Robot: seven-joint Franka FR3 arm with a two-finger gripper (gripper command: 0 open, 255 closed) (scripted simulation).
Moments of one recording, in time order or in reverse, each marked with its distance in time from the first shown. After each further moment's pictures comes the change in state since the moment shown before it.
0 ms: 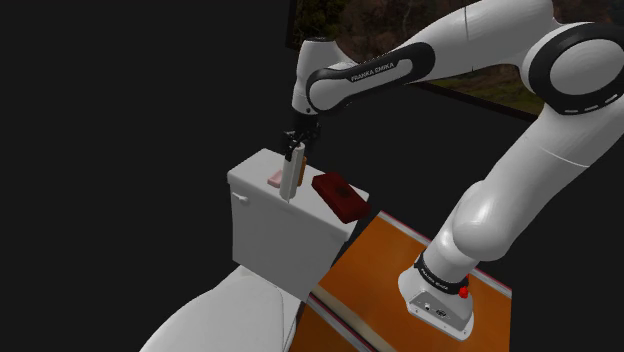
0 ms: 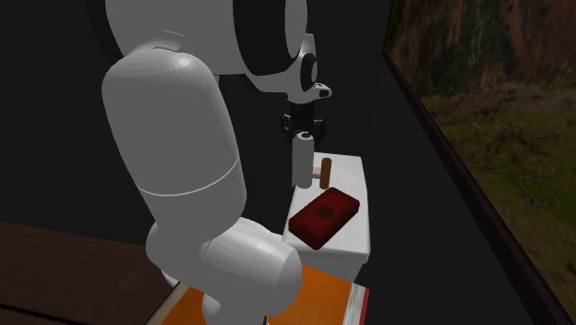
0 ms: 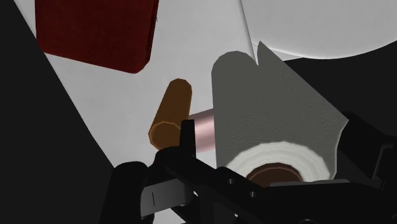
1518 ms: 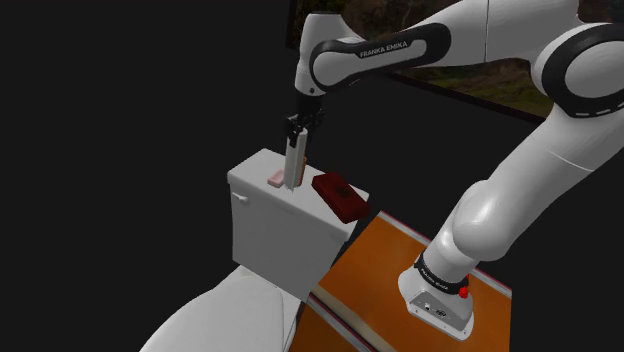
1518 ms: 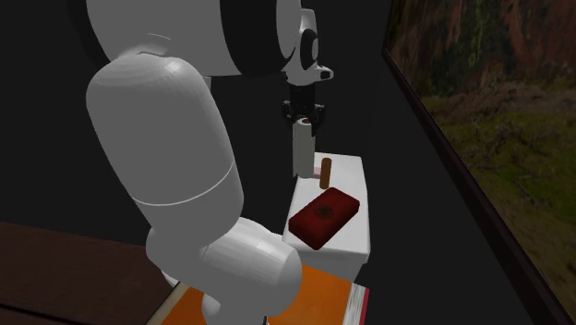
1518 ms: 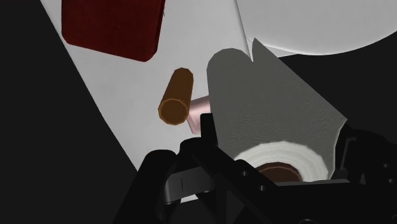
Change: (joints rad) arm 0.001 -0.051 -0.001 0.084 0.012 -0.134 -0.013
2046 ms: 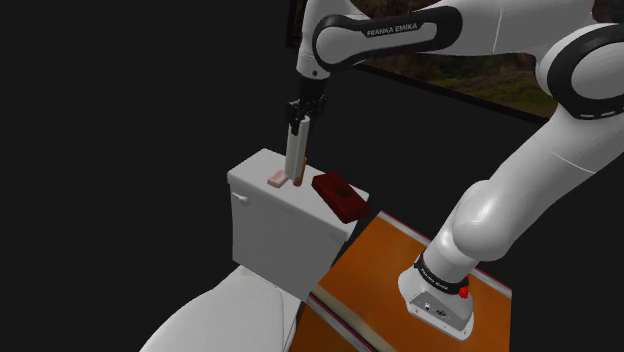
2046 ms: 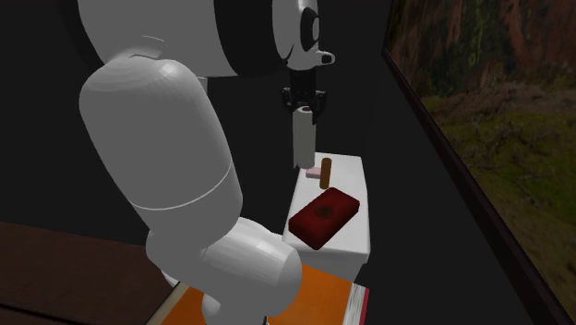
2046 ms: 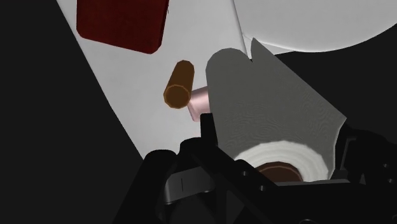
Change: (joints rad) arm 0.000 -0.021 -0.001 0.085 0.005 -0.106 -0.008
